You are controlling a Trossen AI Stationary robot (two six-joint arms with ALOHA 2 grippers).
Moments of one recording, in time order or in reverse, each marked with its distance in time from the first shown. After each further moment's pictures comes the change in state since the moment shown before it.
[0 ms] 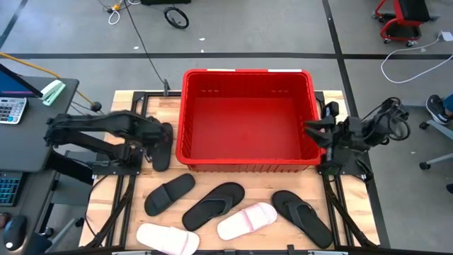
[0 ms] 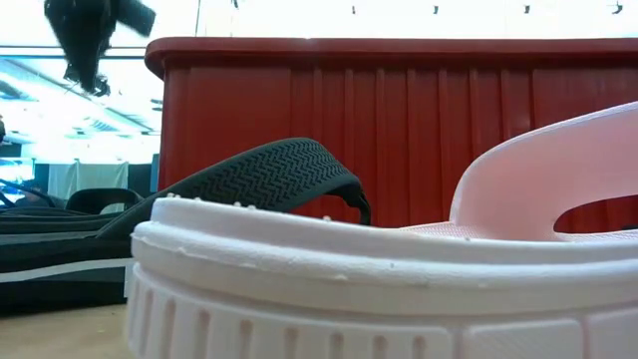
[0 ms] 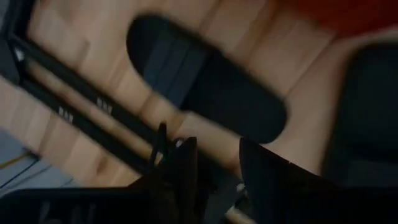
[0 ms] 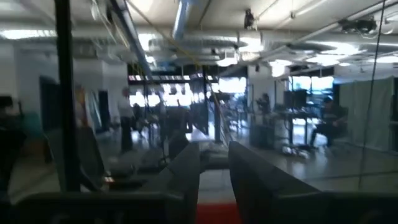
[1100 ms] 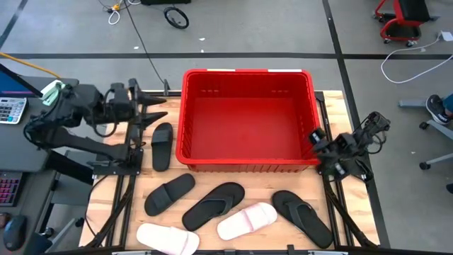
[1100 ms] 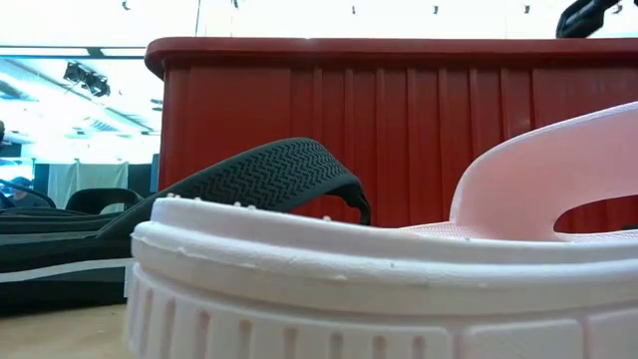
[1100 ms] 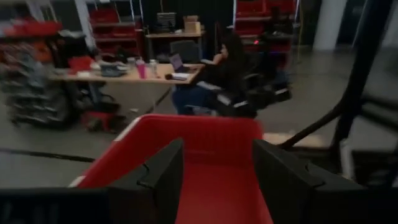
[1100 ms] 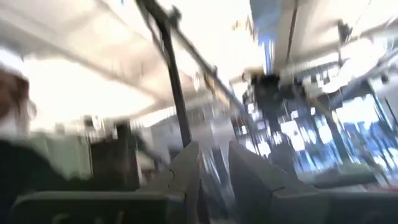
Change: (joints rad) left arm -0.003 -0.244 0.271 0.989 0.003 0.572; right arm 0.000 -0.602 -0.750 0.426 -0.436 0.286
